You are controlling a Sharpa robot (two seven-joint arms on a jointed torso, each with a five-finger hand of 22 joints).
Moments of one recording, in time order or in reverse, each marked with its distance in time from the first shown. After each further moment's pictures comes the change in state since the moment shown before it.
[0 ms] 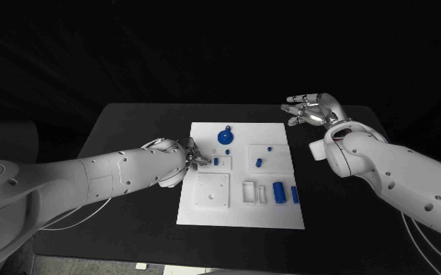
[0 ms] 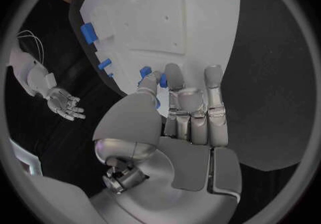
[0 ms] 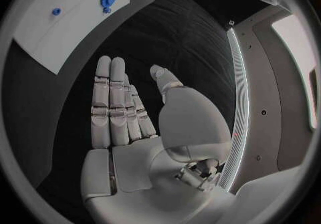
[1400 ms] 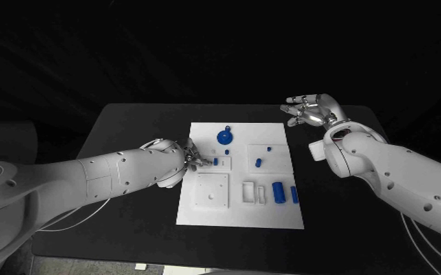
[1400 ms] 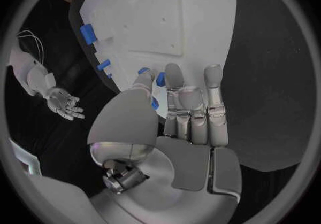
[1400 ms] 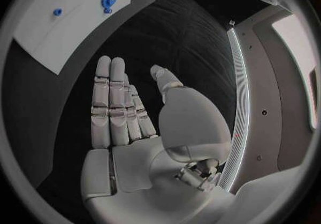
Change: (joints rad) left arm -0.001 -0.003 0.000 -0.004 0.003 0.011 0.003; left_hand -0.021 -0.139 0.033 0.177 -0.101 -0.007 0.007 0.016 0.001 0.000 0.000 -0.008 0.000 -0.011 0.004 -0.012 -0.022 0.000 0.000 0.000 -0.012 0.000; right arm -0.003 -0.001 0.000 0.000 0.000 0.000 -0.004; right_hand 0.000 0.000 -0.007 0.007 0.000 0.000 0.000 0.000 0.000 -0.004 -0.004 0.000 0.000 0.000 0.000 0.000 -0.002 0.000 -0.004 0.004 0.000 -0.004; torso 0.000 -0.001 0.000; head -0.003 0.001
